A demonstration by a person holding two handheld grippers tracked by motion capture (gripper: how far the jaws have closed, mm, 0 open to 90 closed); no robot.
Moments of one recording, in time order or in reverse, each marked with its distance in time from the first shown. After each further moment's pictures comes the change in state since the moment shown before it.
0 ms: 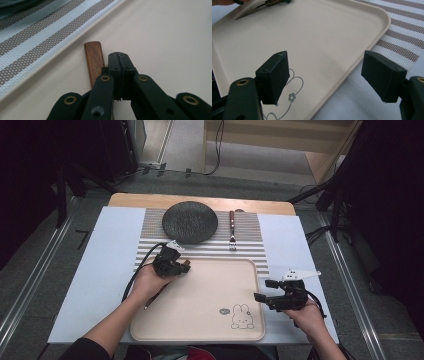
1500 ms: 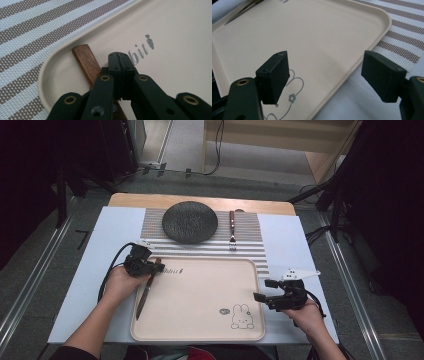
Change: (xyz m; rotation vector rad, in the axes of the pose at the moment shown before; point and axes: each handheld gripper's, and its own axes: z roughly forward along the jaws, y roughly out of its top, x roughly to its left) left arm 0.047 -0.040 -0.046 -0.004 0.030 -0.142; right arm 0.000 0.001 0.001 -0.001 0.002 -0.005
